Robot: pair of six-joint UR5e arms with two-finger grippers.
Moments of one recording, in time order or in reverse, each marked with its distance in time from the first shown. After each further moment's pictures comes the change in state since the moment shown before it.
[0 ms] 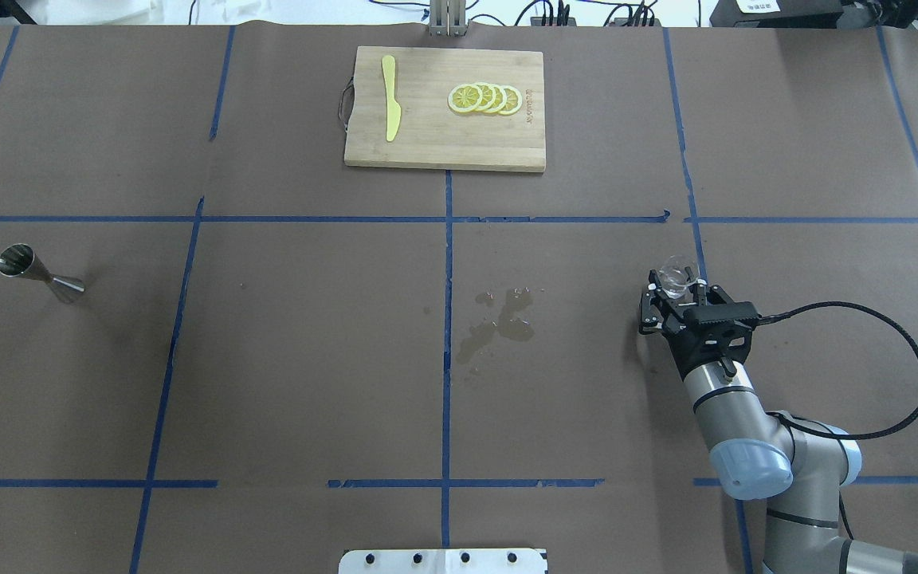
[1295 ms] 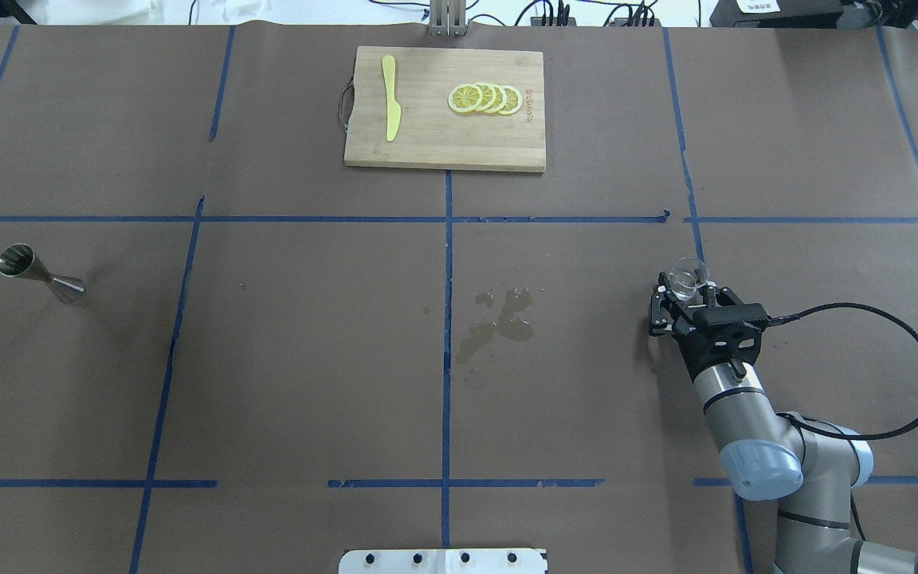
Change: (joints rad) left arm -0.001 0.005 -0.014 0.000 0.002 -0.007; right arm 0.001 -0.023 -0.001 0.001 0.006 0.004
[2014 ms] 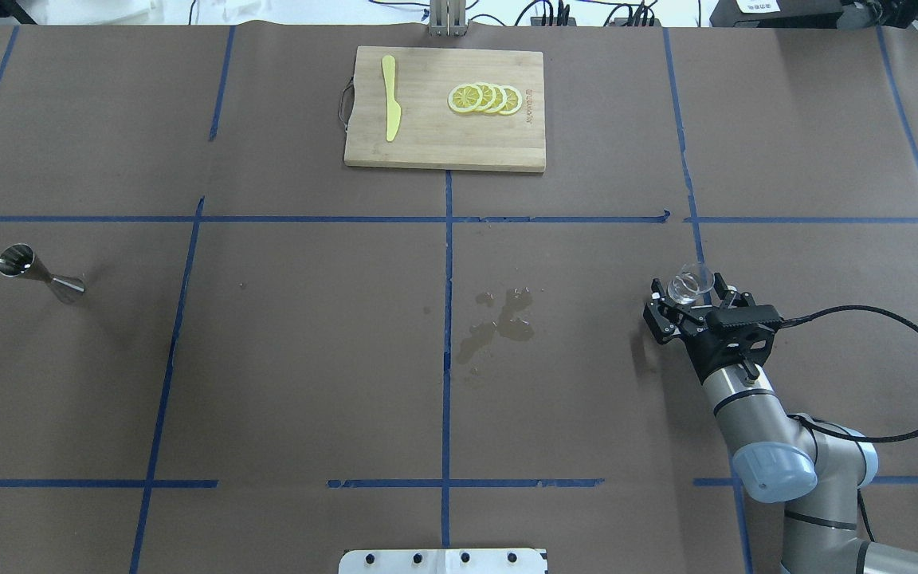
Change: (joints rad) left arm 0.000 0.005 -0.006 -0.001 -0.001 0.000; right arm 0.000 -0.011 -0.018 0.101 0.000 -0.008
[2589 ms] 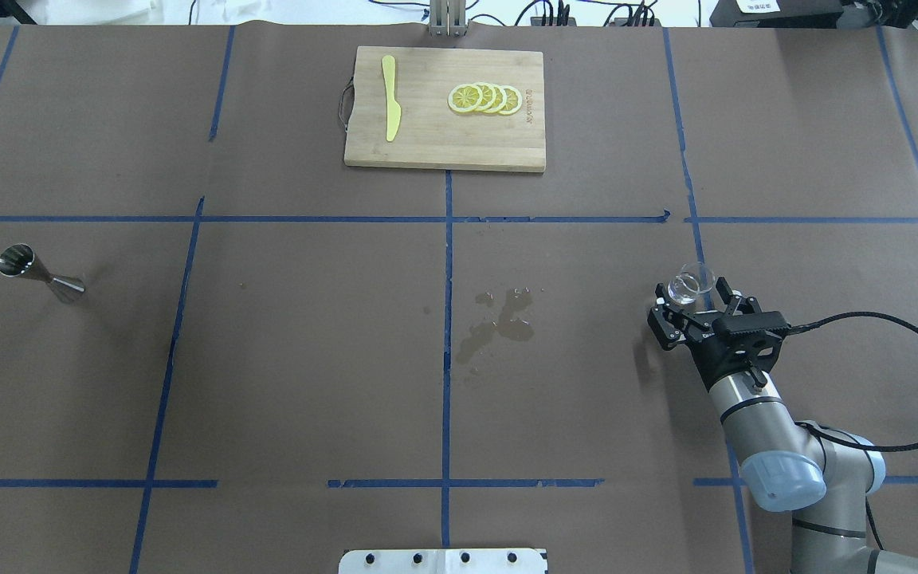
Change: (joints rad) left arm 0.000 0.003 -0.007 0.000 -0.002 0.000; right arm -0.024 -0.026 0.022 0.011 -0.023 -0.002
